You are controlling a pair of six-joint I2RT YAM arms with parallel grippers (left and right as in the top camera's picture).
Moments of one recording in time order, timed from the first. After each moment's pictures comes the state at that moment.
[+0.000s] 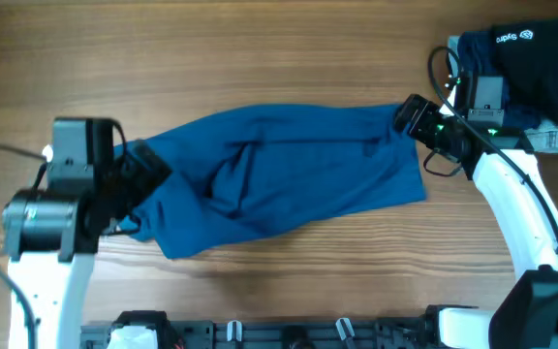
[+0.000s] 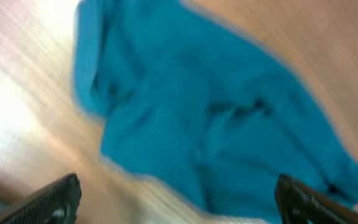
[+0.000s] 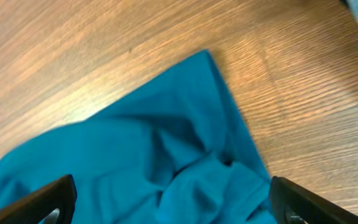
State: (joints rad) left arm -0.04 1.07 1.24 -1.30 -0.02 -0.84; right arm -0.03 1.50 1.03 -0.54 -0.15 0.45
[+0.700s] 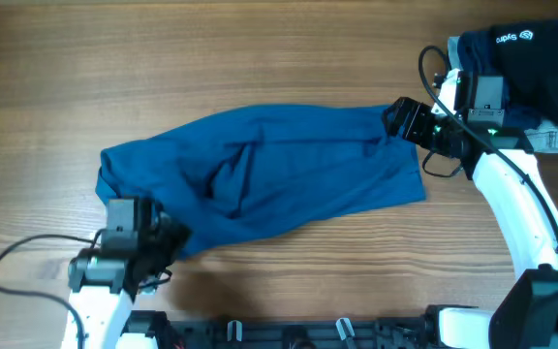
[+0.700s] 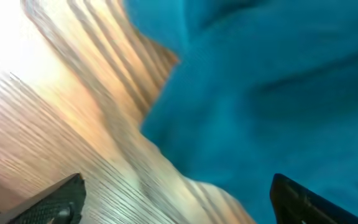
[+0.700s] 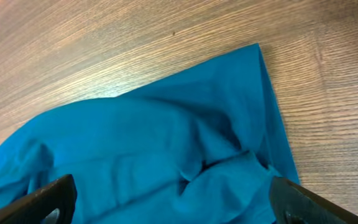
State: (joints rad) left arm -0.04 0.86 0.53 -0.98 0.04 -1.05; right arm -0.03 1.50 1.03 -0.52 -0.28 0.33
